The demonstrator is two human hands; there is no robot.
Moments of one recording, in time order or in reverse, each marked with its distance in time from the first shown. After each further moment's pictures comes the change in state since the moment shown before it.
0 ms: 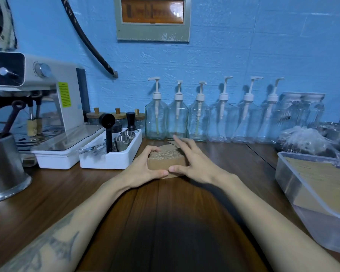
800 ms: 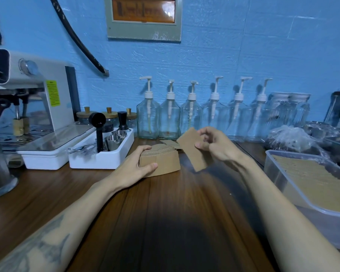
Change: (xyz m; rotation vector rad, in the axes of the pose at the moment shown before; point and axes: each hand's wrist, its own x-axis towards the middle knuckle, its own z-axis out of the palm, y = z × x) left_hand -0.005 0.007 0.001 0.093 0.045 -0.025; right_hand -0.014 0.026 -0.068 0.608 0.195 0.209
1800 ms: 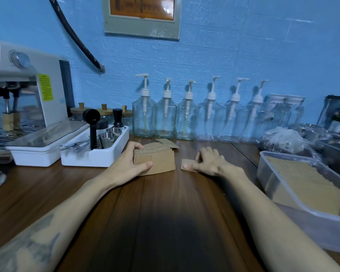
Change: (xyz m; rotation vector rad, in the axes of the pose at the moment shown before) left_hand 0.000 0.001 0.000 -0.045 0.001 -0.034; right_hand 0.013 0.065 0.002 -0.841 -0.136 0.263
